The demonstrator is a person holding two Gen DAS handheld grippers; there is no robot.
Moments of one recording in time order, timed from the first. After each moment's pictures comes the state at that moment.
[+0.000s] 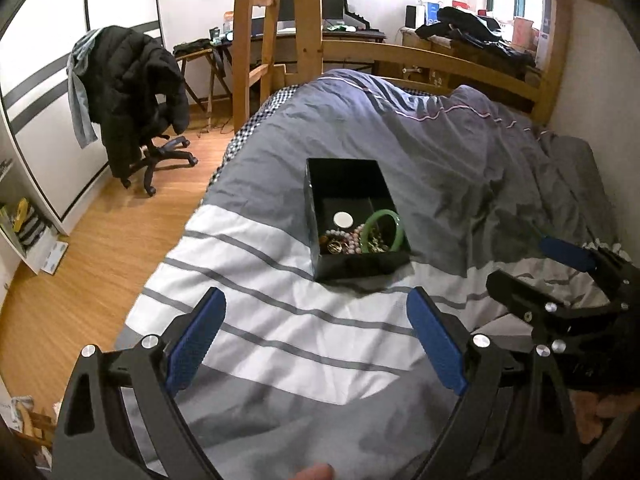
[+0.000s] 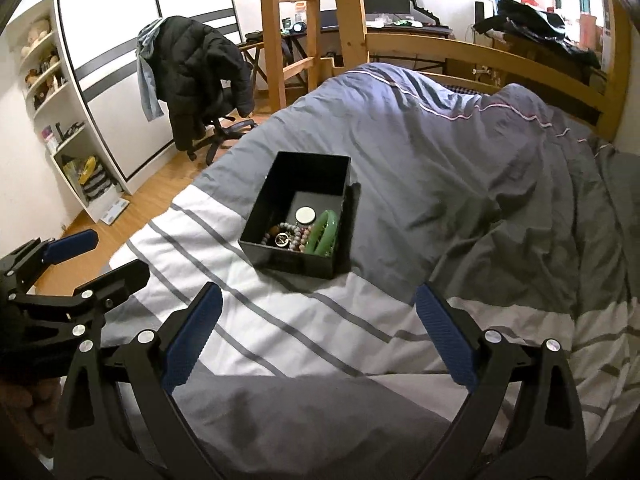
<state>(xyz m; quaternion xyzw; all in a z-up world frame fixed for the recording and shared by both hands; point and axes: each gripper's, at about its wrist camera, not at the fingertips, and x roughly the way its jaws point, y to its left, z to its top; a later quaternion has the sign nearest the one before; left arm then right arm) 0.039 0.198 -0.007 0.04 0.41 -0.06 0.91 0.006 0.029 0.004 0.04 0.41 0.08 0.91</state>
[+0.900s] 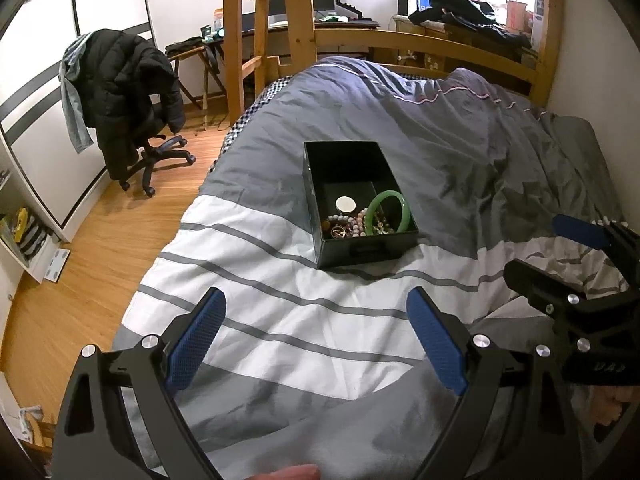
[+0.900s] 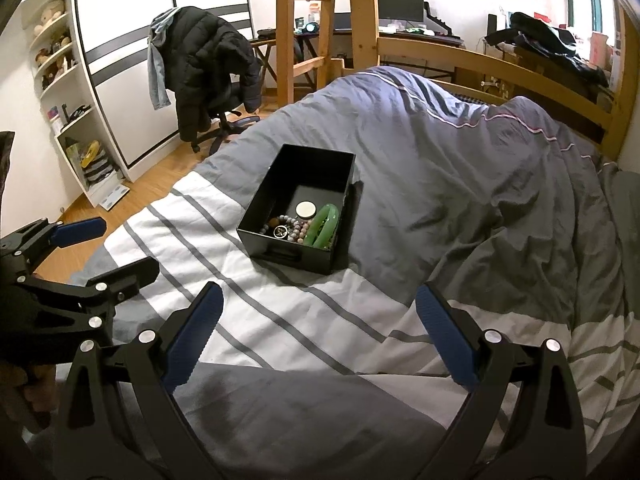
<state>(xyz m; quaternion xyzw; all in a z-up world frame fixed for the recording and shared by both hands) 0.039 0.195 -0.025 0.07 0.42 -0.06 0.90 0.004 0.030 -0.003 0.02 0.40 0.09 0.91</state>
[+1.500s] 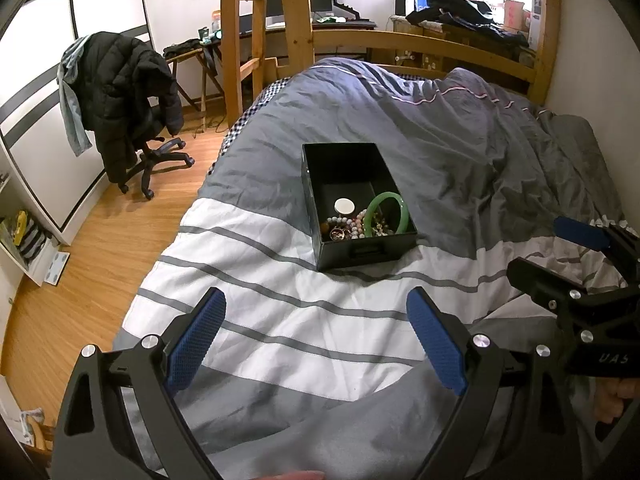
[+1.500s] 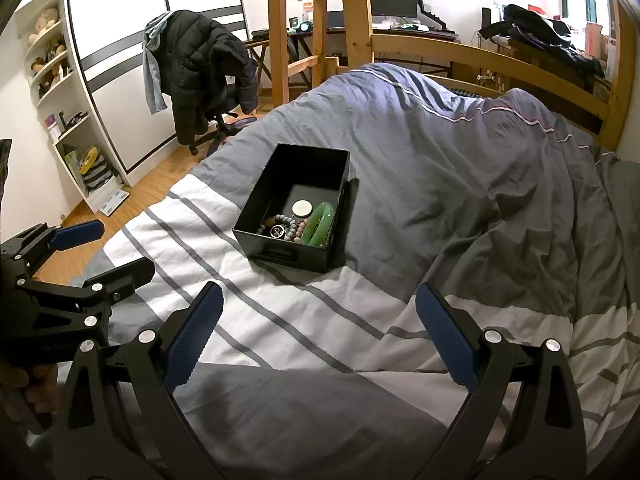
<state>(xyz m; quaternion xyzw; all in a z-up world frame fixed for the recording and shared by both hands) 0.039 0.194 -0.024 0.07 0.42 -0.06 0.90 0.004 0.025 -0.004 0.03 0.40 0.09 0.91</state>
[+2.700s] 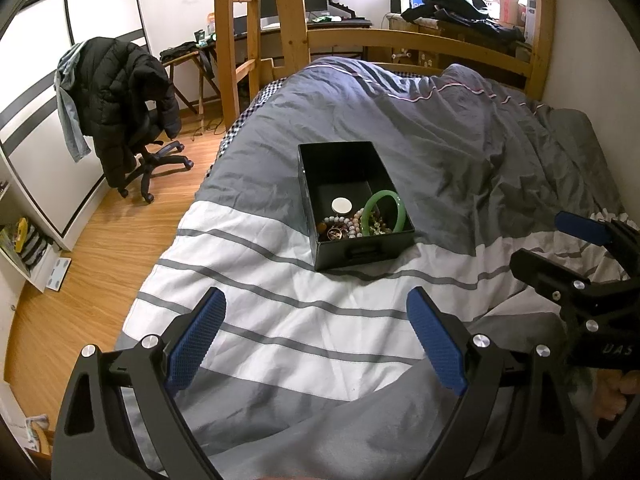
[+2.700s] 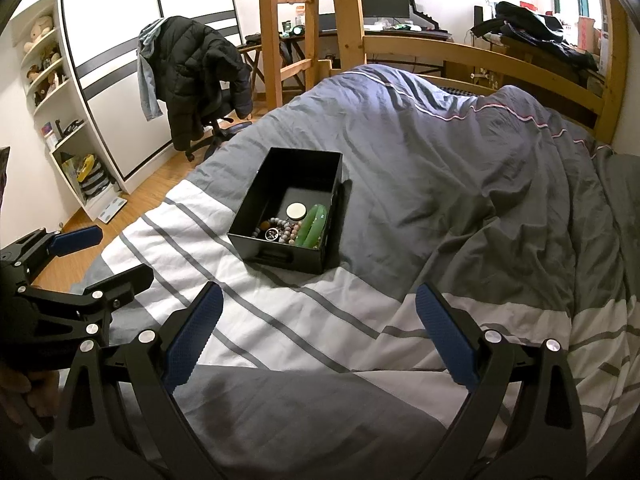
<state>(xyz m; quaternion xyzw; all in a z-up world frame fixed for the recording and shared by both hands) 0.042 0.193 -0.023 0.08 0.42 -0.07 0.90 0.001 0.020 -0.003 0.04 0.40 0.08 0.91</state>
